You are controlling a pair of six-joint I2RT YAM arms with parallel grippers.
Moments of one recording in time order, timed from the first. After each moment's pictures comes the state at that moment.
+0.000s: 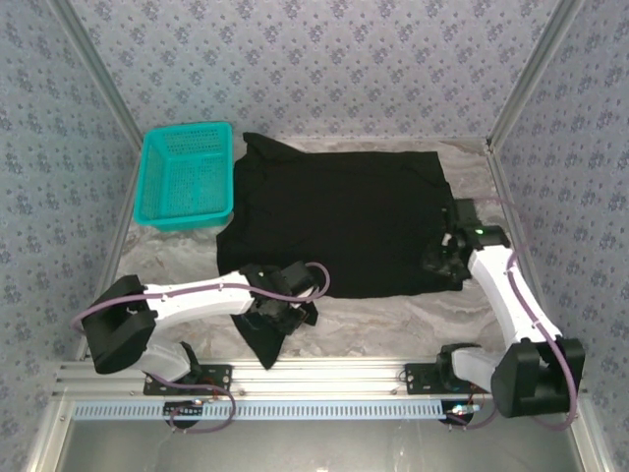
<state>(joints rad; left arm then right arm) -1.07 1.44 0.84 -0.74 0.08 -0.37 0.00 1.15 0.90 -1.02 0.04 0.37</state>
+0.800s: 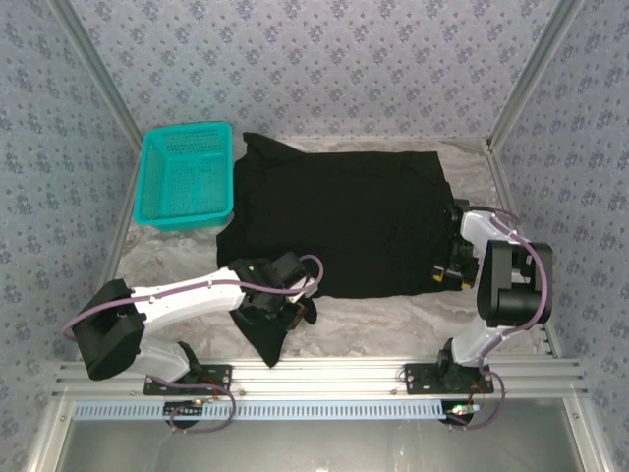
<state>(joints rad) -1.01 1.39 0.84 -0.74 0.21 -0.35 -0.09 1.67 1.00 -1.02 0.16 0.35</state>
